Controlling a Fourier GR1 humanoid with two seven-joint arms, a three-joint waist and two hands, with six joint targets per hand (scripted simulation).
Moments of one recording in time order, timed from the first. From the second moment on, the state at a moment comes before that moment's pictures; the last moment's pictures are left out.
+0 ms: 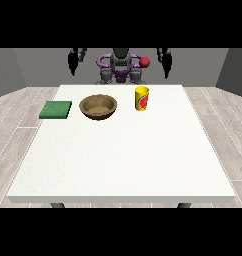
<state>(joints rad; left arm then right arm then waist) -0.01 0.12 -0.03 -1.56 0.05 0.01 0.01 -0.01 -0.09 -0.04 -1.60 -0.03 0.02 -0.03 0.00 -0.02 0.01</state>
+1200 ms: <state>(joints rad) -0.33 0.04 0.05 -1.59 0.17 0.07 -0.02 -0.30 -0.02 0.22 -1.78 -0.02 -0.33 0.17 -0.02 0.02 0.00</state>
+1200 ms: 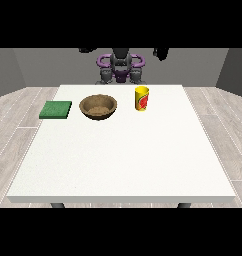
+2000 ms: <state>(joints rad) -0.25 0.02 0.00 -1.31 0.10 0.03 -0.44 -0.48 -0.15 -0.03 -1.55 -0.04 -0.25 0.05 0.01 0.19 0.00</state>
